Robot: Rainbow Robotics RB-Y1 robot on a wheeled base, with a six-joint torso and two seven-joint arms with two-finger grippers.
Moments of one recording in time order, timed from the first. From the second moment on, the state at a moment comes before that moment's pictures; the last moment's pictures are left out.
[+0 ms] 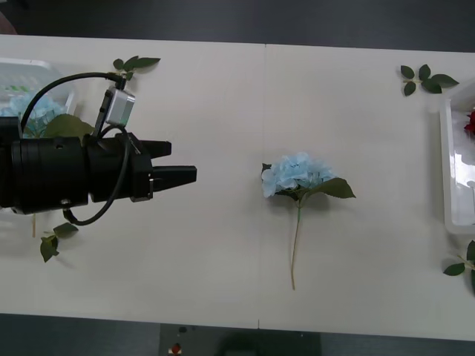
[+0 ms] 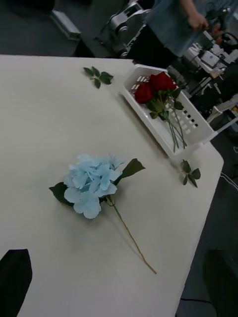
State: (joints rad) right arm -0.28 -0.90 -0.40 -1.61 -1.11 1.64 1.65; left arm -0.13 0.74 -0.10 -2.08 1.62 0.94 -2.03
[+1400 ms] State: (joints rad) right arm -0.37 -0.59 0.56 -1.98 -0.49 1.56 0.87; left arm -0.17 0.74 -0.10 -2.06 1.87 1.03 -2.11
